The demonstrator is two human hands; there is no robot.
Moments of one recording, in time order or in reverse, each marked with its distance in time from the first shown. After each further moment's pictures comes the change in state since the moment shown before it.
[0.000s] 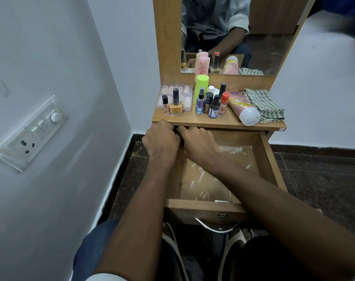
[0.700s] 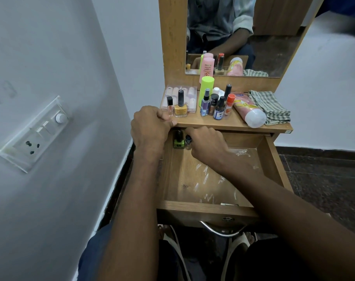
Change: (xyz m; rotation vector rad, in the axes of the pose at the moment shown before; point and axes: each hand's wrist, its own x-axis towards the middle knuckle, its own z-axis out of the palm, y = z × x) left_hand 0.021 -0.023 -0.038 -0.393 0.104 -0.043; right_hand -0.004 0.006 -0.013 0.034 -0.012 0.035
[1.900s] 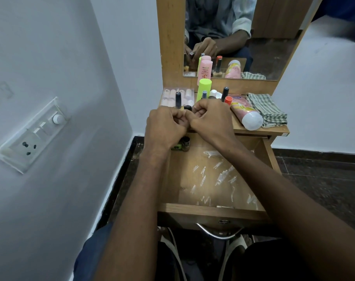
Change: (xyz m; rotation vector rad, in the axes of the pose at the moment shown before) left_hand -0.015 0.022 0.012 -0.080 -0.098 0.314; right_hand 0.018 0.008 -0.045 0.647 0.430 0.191
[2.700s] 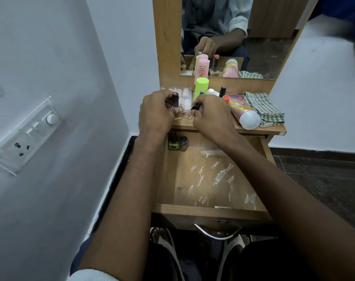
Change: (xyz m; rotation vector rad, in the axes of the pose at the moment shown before) left_hand 0.035 -0.004 -0.001 0.019 0.050 -0.012; right_hand 0.013 0.004 -0.010 -0.255 -0.112 -0.040
